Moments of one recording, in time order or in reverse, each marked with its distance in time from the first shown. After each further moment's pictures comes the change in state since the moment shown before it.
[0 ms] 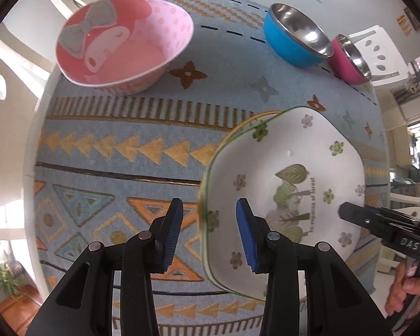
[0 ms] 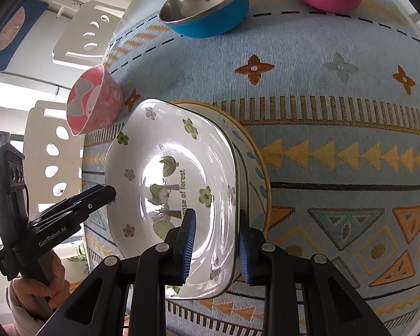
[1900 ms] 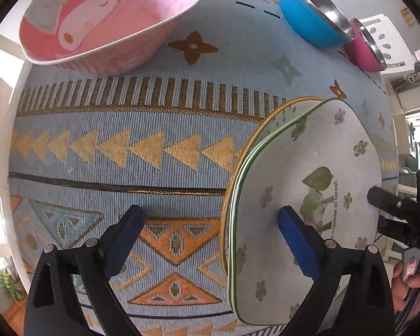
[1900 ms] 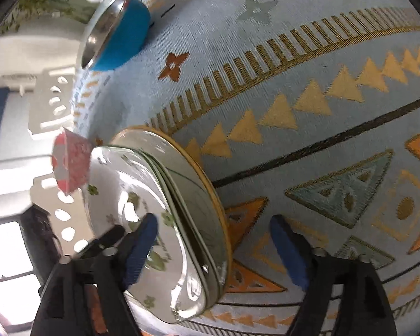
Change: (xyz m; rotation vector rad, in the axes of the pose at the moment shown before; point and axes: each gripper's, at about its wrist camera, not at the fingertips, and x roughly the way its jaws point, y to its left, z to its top) left arm 0.049 0.017 0.010 0.011 0.087 -0.050; right arm 0.018 -0.062 -0.016 0.412 -0.063 0.129
